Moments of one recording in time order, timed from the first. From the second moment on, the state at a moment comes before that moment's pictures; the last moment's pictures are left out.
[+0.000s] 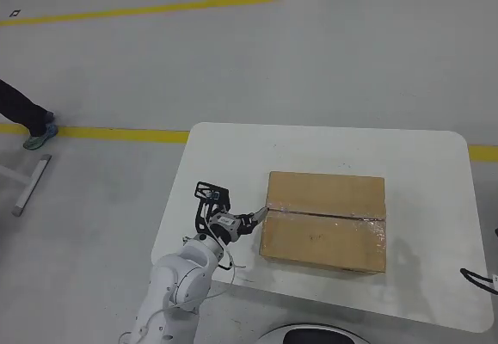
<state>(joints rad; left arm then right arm) 1.33 -1.31 -1.32 -1.89 1.09 -0.17 -0.59 -2.06 -1.16 1.96 -2.14 -1.03 0.00 -0.19</state>
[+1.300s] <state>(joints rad) 1.33 -1.31 -1.32 -1.89 1.09 -0.17 -0.59 -1.86 -1.20 1.59 -1.83 -1.29 0.04 -0.17</state>
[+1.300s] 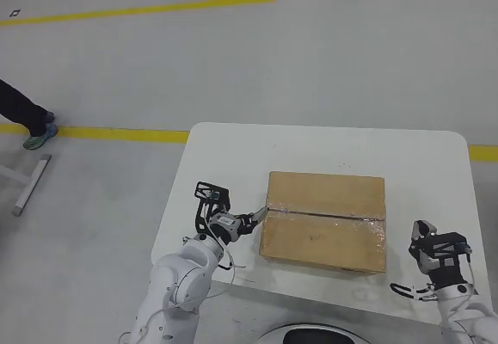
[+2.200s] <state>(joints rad) 1.33 -1.31 -1.32 -1.89 1.09 -0.17 -0.59 -1.68 -1.24 1.33 -1.70 -1.40 0.04 -0.15</state>
